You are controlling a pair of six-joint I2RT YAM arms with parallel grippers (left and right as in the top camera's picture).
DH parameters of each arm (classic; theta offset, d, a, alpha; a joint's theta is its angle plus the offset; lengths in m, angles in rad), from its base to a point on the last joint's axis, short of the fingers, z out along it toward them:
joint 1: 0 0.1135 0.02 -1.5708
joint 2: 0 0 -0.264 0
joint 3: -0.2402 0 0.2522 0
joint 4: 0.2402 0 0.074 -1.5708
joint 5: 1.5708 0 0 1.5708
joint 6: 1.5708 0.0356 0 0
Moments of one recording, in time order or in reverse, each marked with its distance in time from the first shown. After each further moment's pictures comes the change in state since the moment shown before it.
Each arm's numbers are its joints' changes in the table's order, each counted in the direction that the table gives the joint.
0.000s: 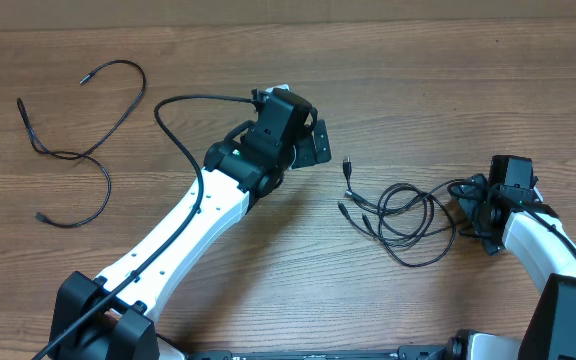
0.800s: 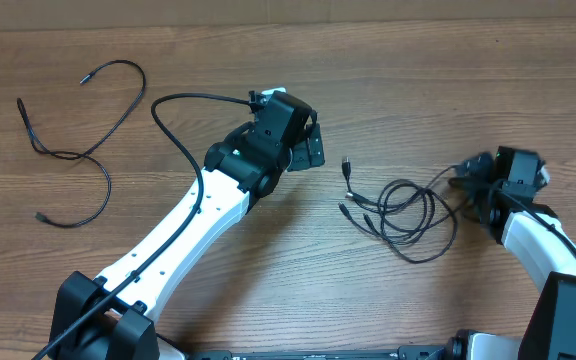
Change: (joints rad) left arm 0.000 0.000 0.000 0.069 -0.054 0.032; right arm 0.000 0.005 0.003 -0.308 0.000 0.002
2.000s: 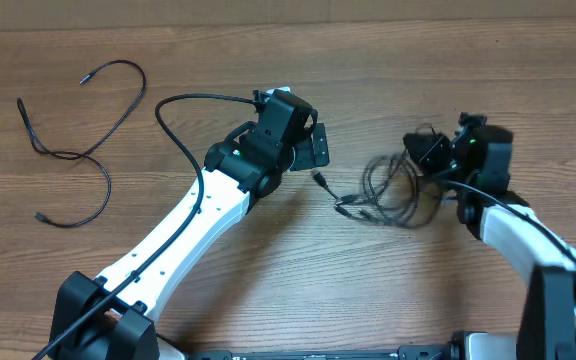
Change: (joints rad) left arm 0.000 0.000 0.001 -0.044 0.069 0.004; right arm 0.156 0.005 -0.029 -0.346 -0.671 -0.064
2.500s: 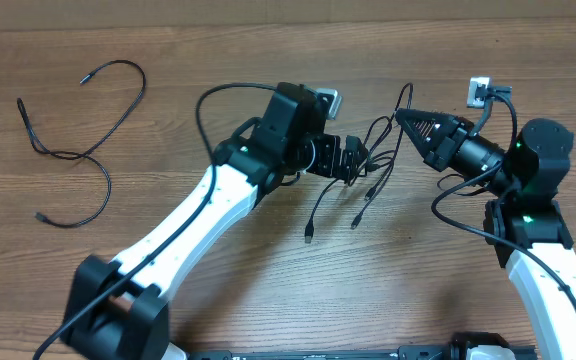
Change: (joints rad) left arm -0.001 0.072 0.002 -0.183 0.458 0.258; right arm 0.018 -0.359 -0.095 0.054 -0.330 -0.073
